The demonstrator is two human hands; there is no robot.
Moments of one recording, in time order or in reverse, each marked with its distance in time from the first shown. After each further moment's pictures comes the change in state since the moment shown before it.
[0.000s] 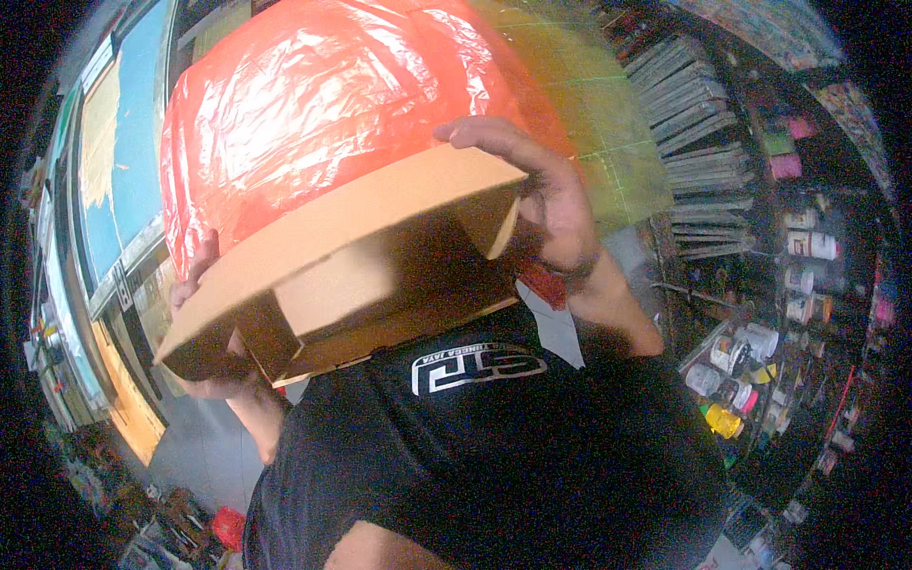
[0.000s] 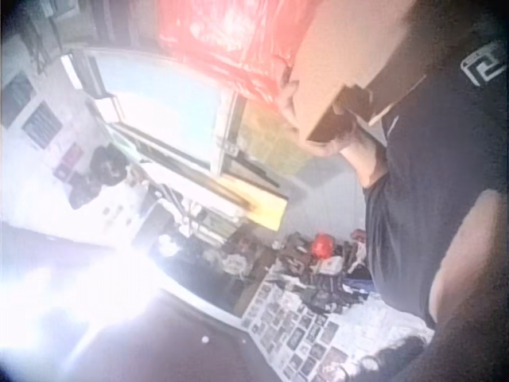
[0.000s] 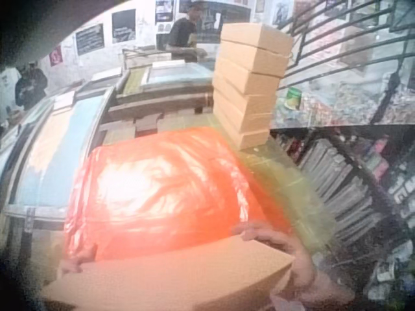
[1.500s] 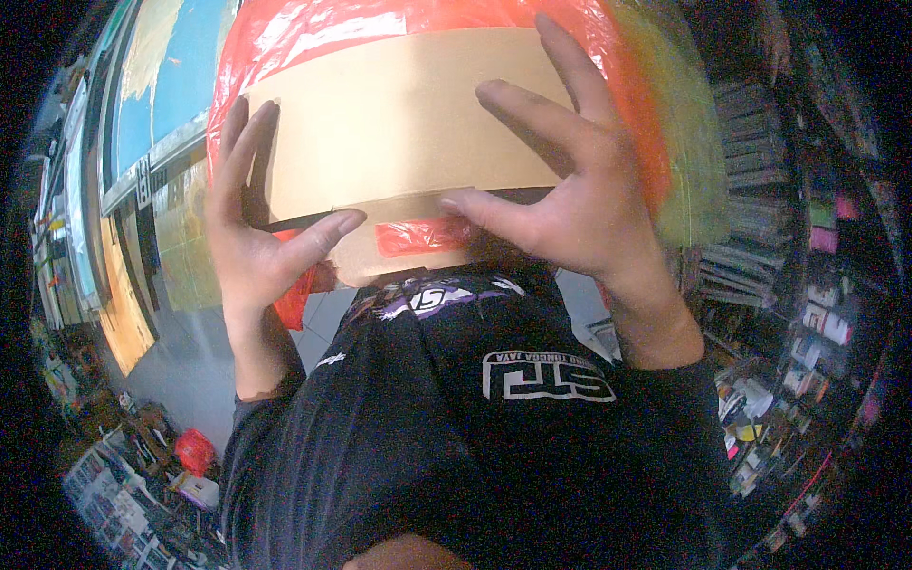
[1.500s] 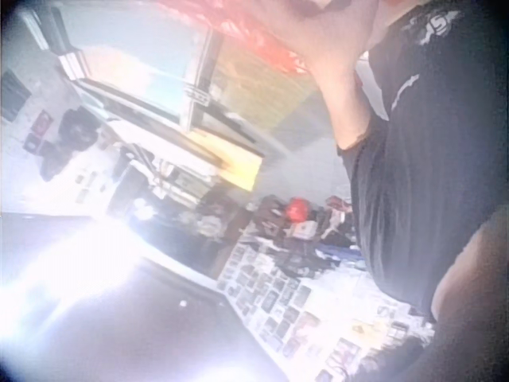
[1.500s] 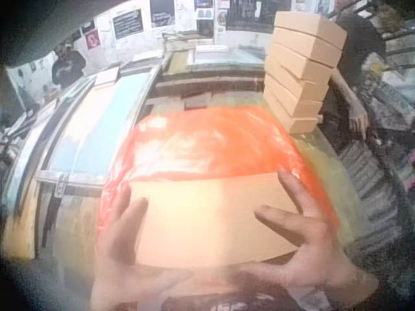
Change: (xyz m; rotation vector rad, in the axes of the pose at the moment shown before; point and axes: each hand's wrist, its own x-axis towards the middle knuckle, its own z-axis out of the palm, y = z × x) left_hand 0.026 0.016 0.022 1.123 -0.183 0.208; right_hand 0.025 -0.010 0.050 -0.945 -0.121 -0.291
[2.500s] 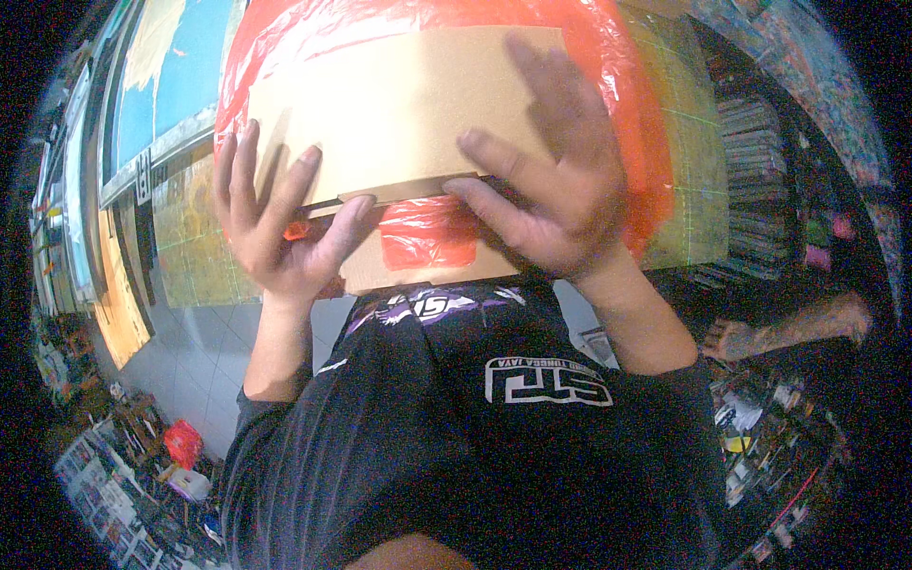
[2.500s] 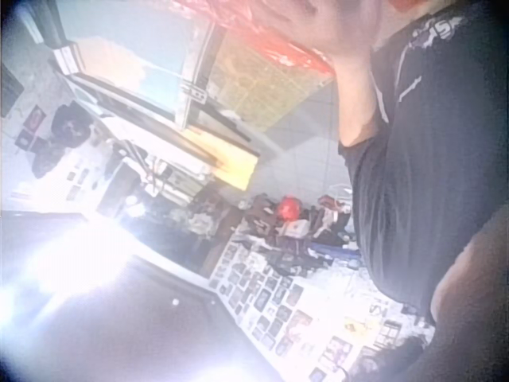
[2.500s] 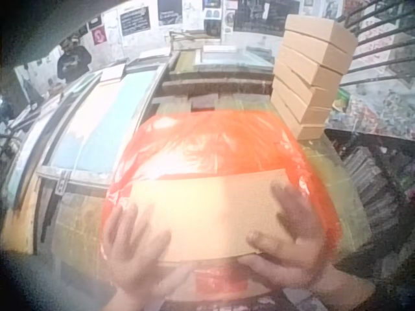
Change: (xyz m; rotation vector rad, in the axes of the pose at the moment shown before) left_hand -0.010 -0.013 0.021 0.435 0.293 0.289; right_hand 0.010 0.015 0.024 -0.163 0.200 -0.274
